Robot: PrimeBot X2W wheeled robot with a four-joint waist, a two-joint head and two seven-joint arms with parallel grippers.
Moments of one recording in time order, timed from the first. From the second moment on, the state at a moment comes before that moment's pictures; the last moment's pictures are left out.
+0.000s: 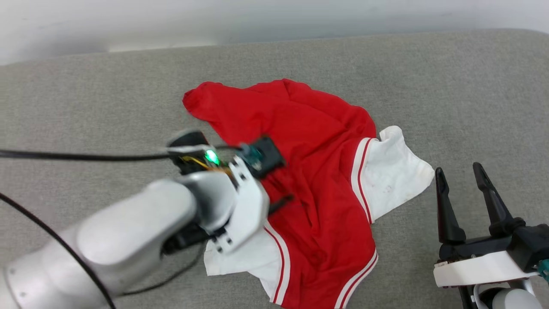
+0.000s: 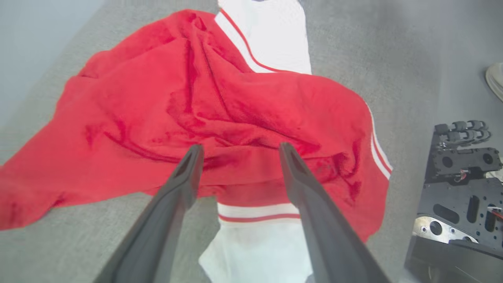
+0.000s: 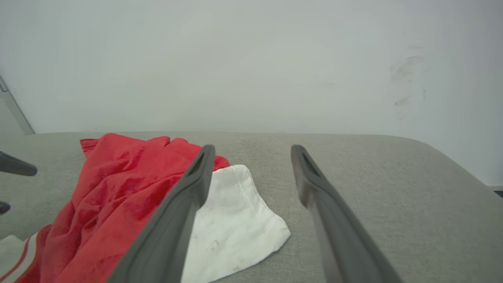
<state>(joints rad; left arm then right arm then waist) -0.94 0.60 -1.19 0.02 -0.85 -0.13 0.42 -0.04 -0.07 -0.01 -0.02 0.09 0.13 -0.26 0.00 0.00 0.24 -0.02</state>
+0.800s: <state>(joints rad) -1.01 0.70 -1.28 0.09 -0.95 -0.13 0.82 -0.12 -0.07 0.02 -0.03 0.09 0.13 -0.26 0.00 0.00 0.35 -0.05</state>
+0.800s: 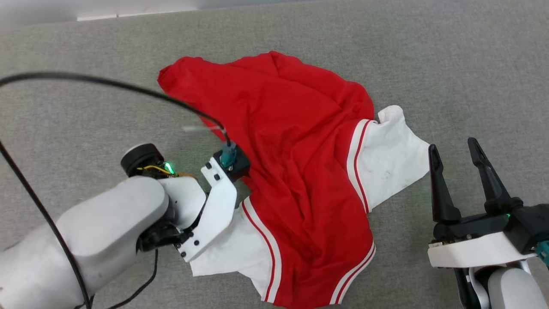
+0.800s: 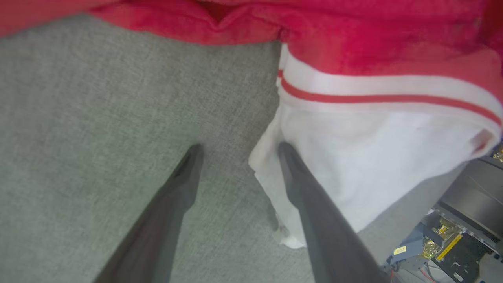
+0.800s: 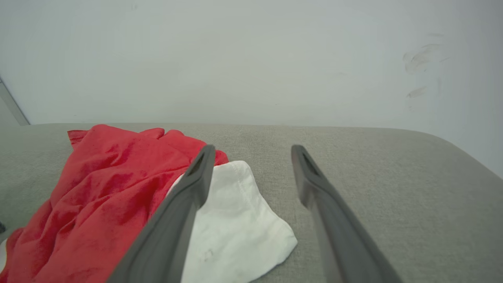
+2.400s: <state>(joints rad) -1.16 0.80 -1.26 0.43 -1.06 -0.13 0.67 -0.10 -0.06 0.01 -0.02 0.08 0.13 -0.26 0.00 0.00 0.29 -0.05</state>
